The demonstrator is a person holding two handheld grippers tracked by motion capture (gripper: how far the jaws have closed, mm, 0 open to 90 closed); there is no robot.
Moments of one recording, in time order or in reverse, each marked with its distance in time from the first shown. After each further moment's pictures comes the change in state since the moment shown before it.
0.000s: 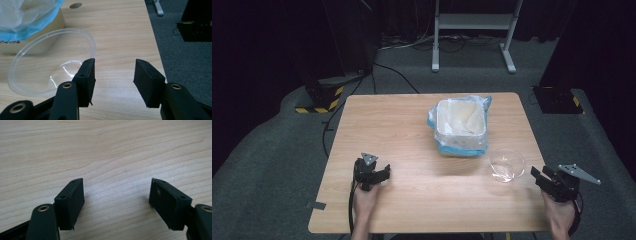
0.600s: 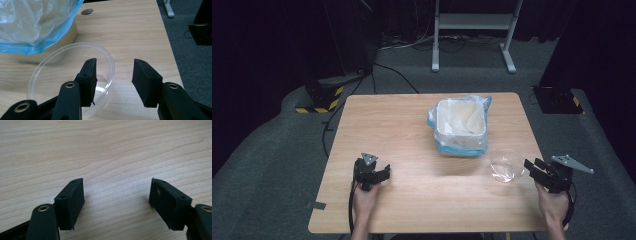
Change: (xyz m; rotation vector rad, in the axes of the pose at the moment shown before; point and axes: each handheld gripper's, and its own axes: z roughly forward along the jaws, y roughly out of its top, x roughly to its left) left arm 0.000 0.000 0.000 0.000 0.000 0.000; right arm 0.013 0.021 0.015 0.007 0.064 0.001
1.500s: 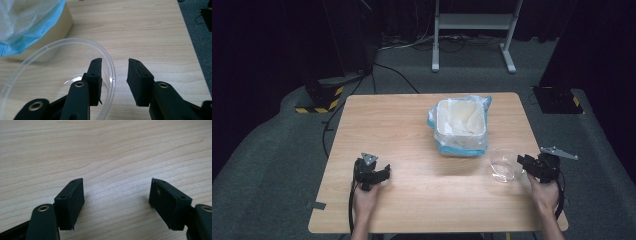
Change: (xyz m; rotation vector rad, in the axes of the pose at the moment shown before) left arm 0.000 0.000 0.000 0.001 -0.001 0.002; right arm -0.006 0.004 0.045 0.106 0.021 0.020
